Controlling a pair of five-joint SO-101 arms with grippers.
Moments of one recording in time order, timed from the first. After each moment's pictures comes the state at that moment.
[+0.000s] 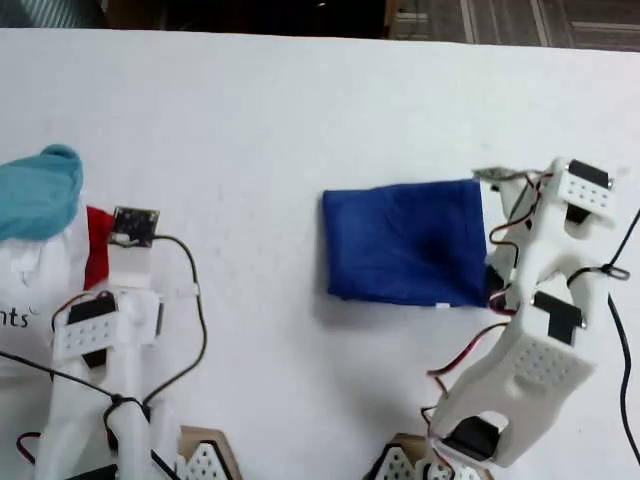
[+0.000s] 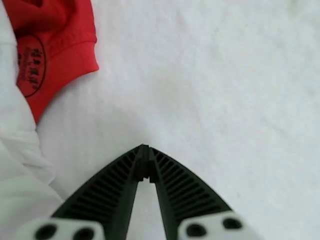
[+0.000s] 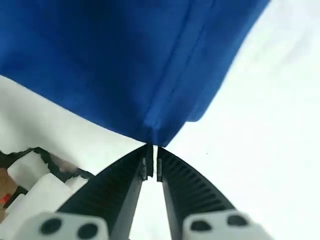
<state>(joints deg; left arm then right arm) -25.8 -36.9 72.2 45.1 -19.7 22.1 23.7 -6.4 99.9 51.5</state>
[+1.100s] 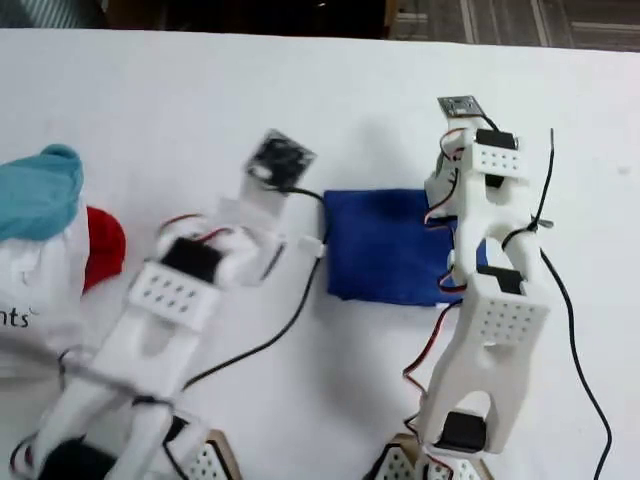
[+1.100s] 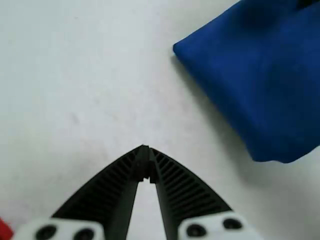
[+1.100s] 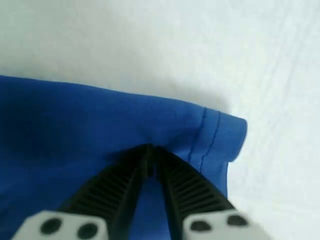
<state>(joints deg) 15.3 -27.9 40.7 50.8 -8.5 5.5 37.8 -21.1 75.4 17.4</state>
